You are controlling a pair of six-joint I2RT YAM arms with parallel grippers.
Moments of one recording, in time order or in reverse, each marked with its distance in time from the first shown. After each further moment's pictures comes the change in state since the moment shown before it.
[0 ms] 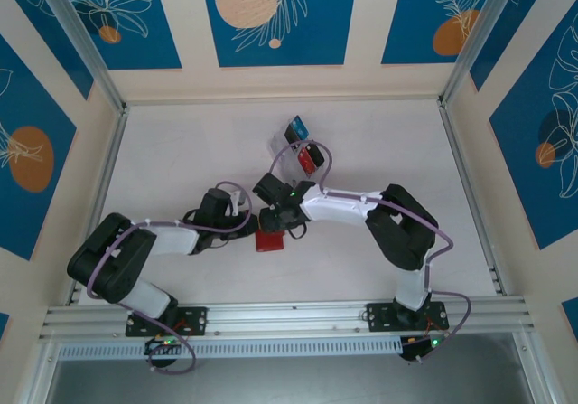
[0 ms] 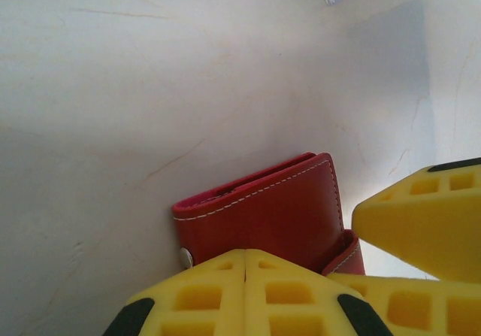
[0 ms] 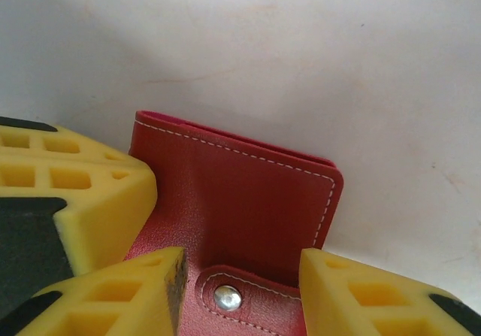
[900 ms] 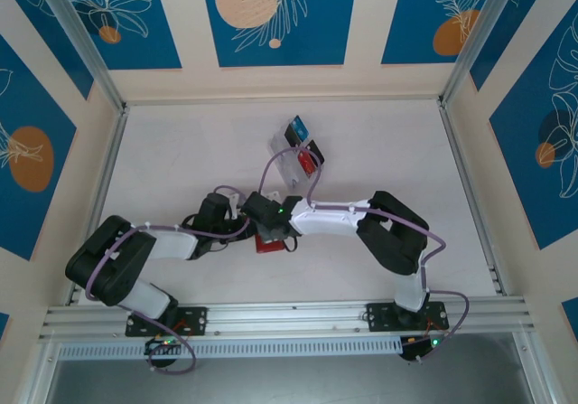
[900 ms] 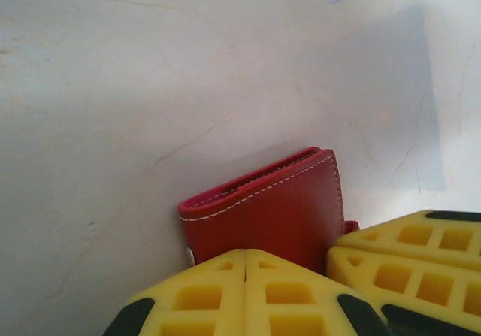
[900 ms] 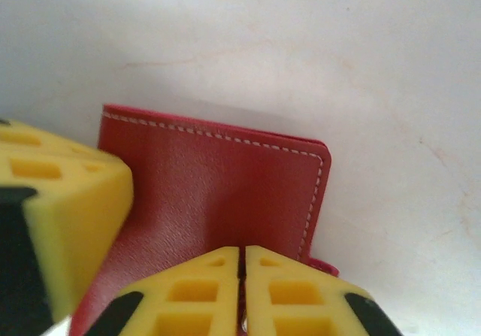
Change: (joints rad) left arm -0.016 -0.016 -0.050 0.057 -0.038 -0.004; right arm 0.114 0.022 -0.016 -0.003 0.248 0.074
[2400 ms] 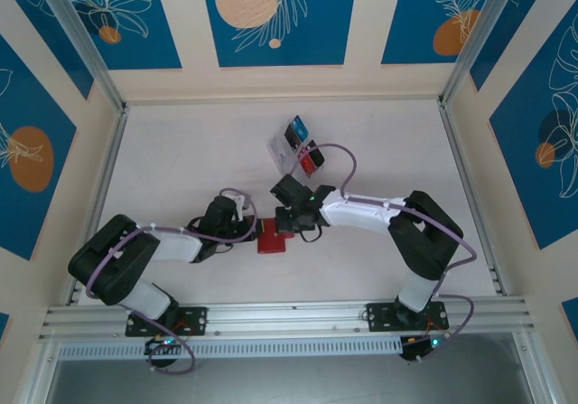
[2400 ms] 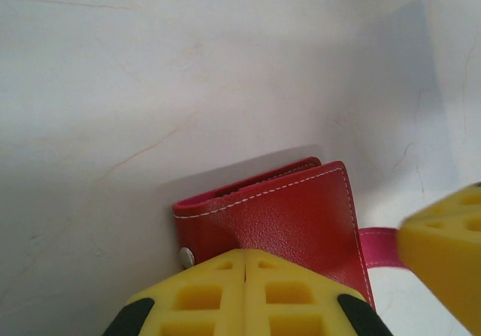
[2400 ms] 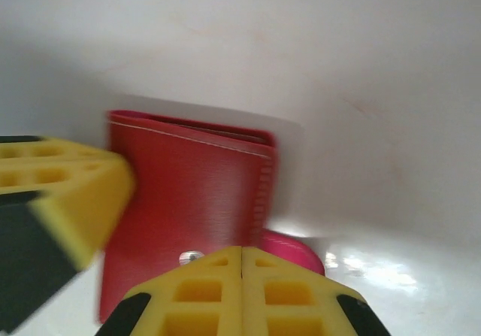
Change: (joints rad) left arm -0.075 0.014 -0.001 0.048 -0.080 0.001; right arm -0.176 -0.174 -0.175 0.086 -0.286 0.065
